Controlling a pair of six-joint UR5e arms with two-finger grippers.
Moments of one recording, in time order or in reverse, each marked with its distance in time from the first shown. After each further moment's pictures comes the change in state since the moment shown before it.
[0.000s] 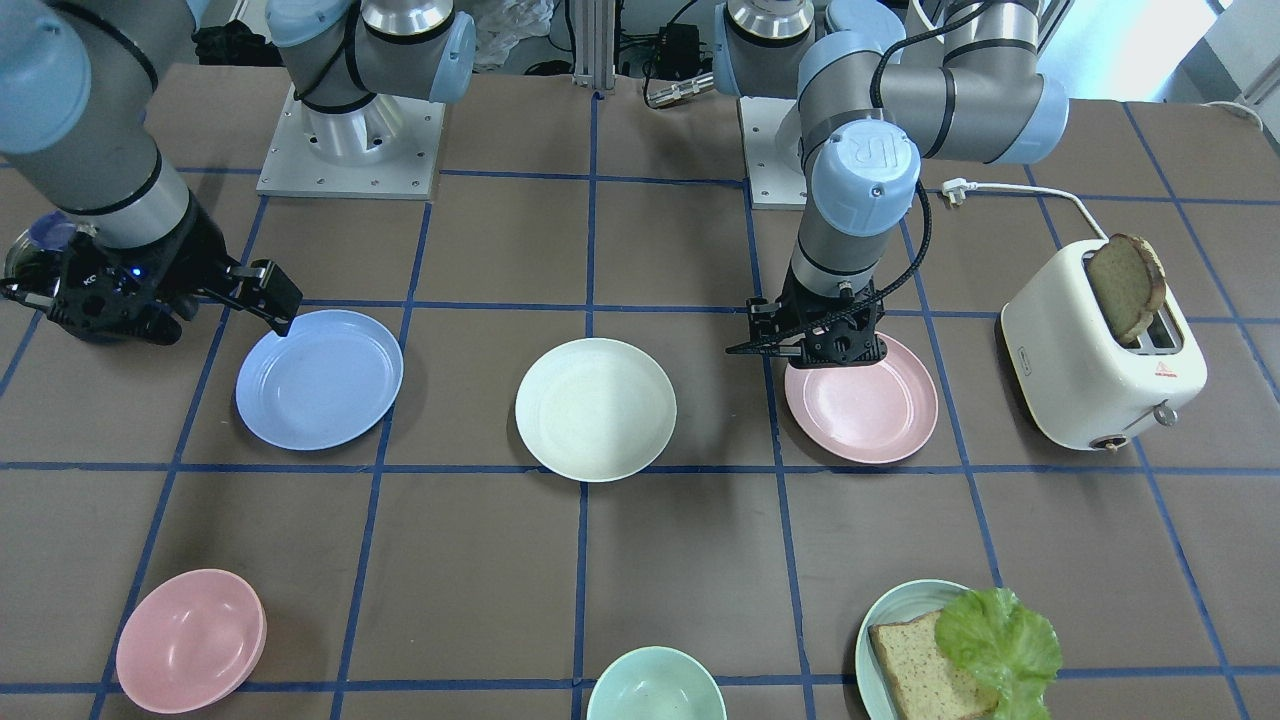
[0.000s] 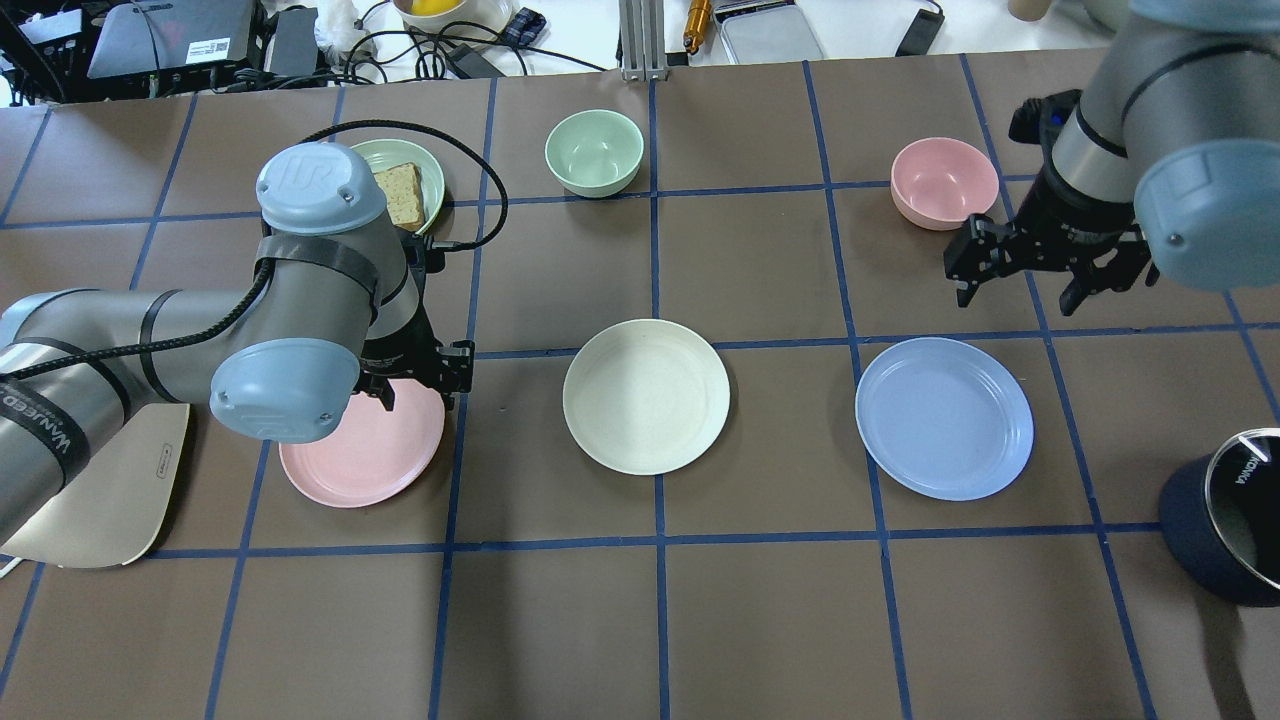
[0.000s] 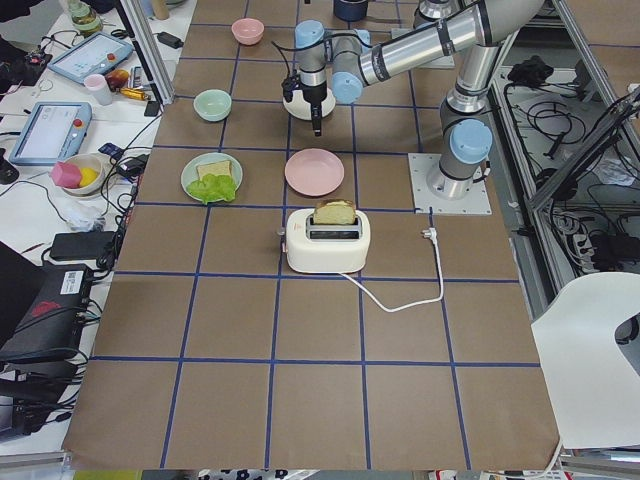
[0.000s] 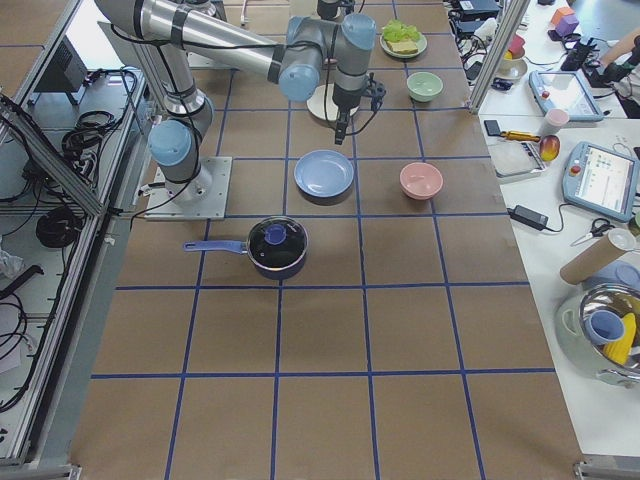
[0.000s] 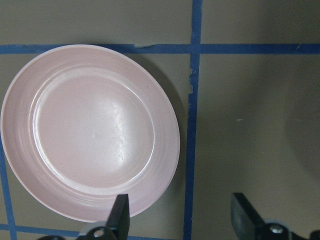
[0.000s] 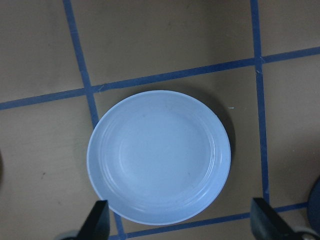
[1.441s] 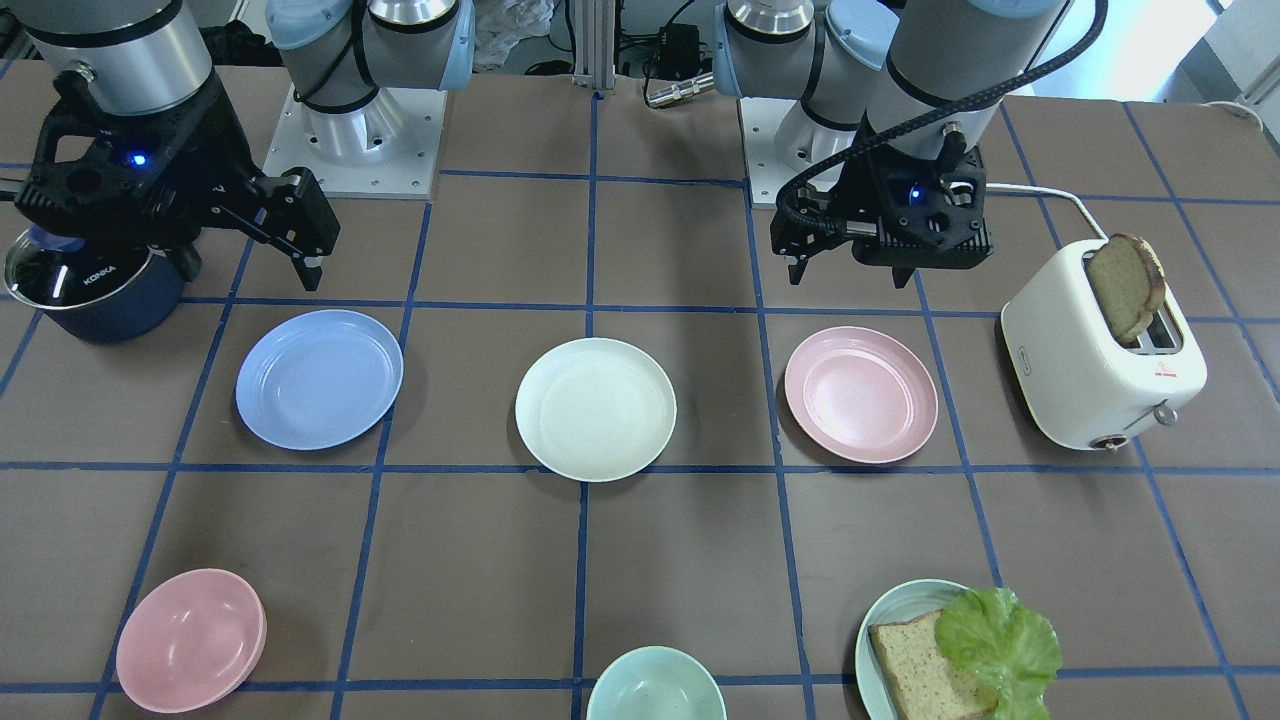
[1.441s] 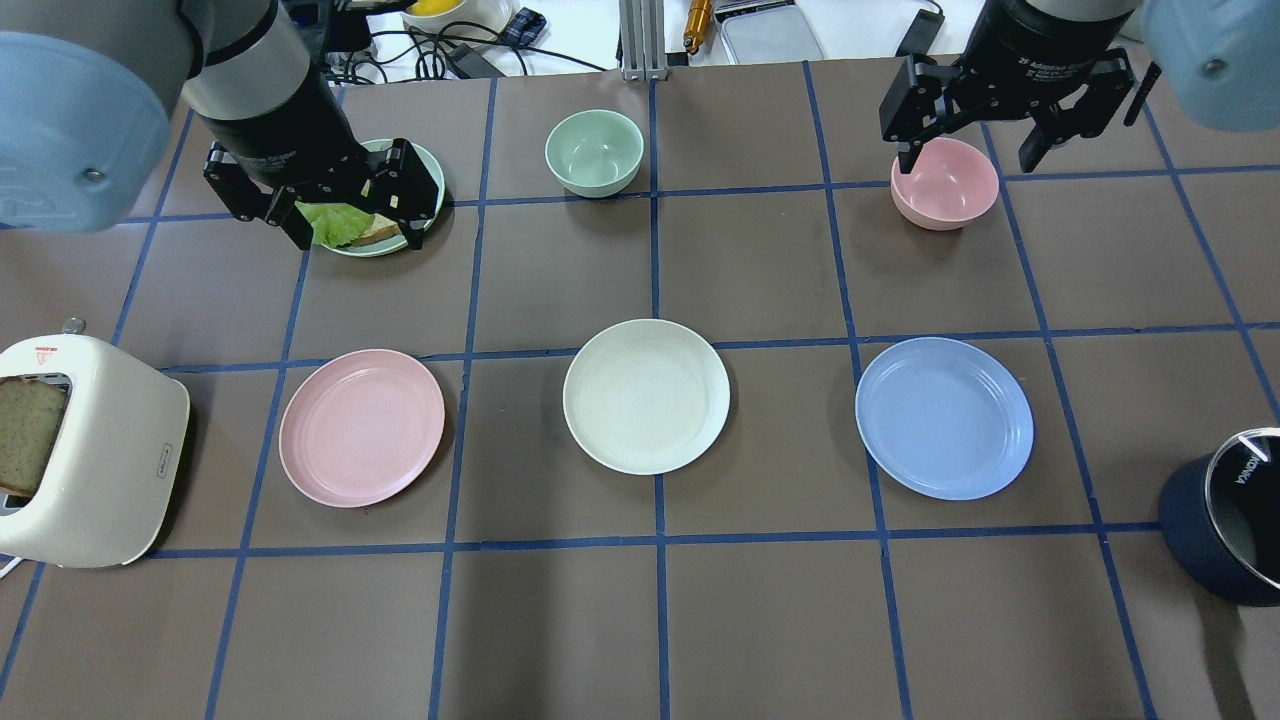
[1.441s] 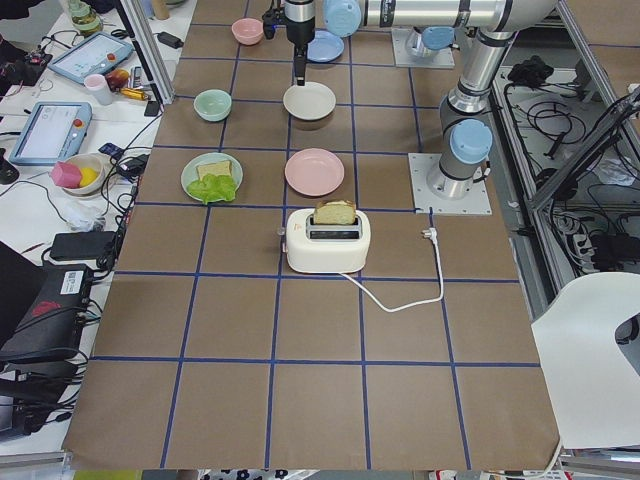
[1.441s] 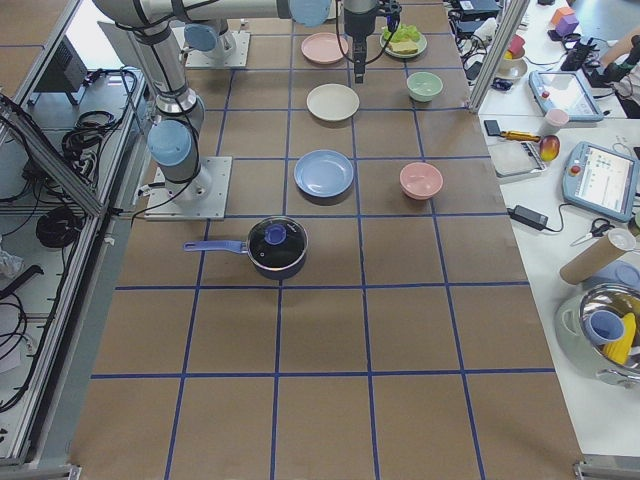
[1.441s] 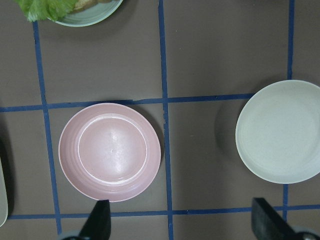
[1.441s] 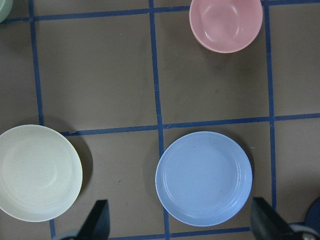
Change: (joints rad) left arm 0.007 0.079 0.370 -0.346 -0.079 0.071; right arm 0.224 0.000 -0.392 0.233 0.003 0.124
